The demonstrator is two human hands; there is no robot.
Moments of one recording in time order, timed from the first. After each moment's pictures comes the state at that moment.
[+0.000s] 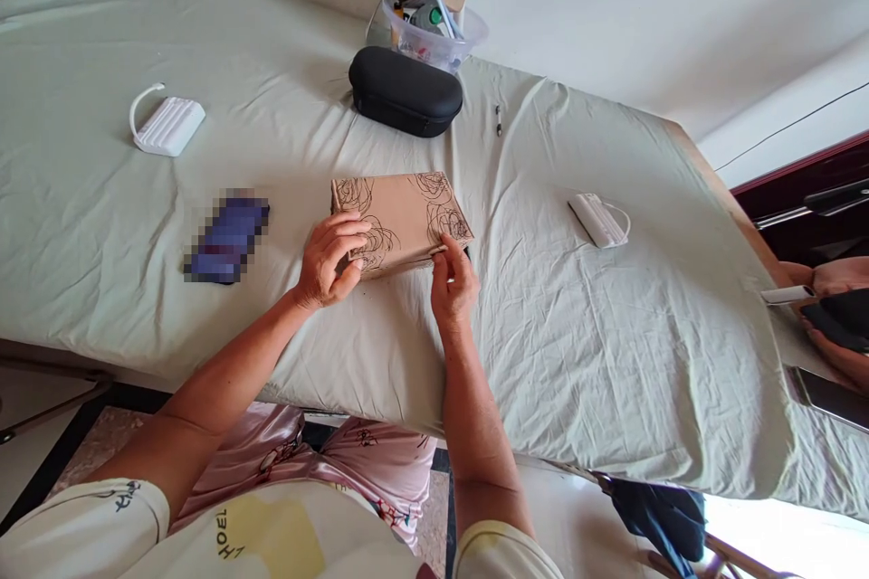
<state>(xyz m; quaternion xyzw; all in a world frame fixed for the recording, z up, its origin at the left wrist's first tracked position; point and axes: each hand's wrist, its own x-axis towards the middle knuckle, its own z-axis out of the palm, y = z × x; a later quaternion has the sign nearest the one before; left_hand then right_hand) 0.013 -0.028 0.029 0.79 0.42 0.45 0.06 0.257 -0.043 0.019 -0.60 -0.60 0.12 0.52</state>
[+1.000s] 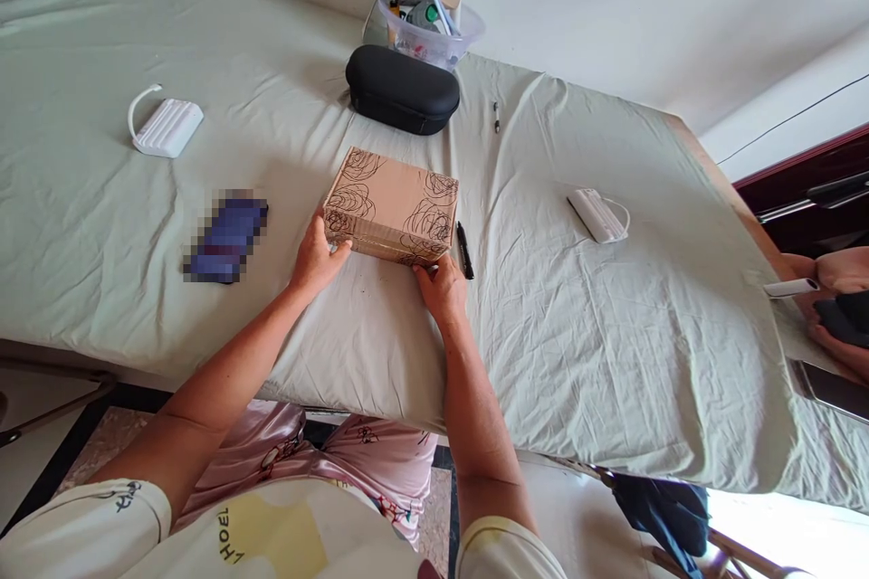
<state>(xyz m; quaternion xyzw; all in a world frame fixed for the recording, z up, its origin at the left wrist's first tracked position) 0.014 -0.010 -0.005 0.62 0.64 0.42 0.18 0.273 -0.031 0.004 -0.67 -0.65 0.14 0.33</state>
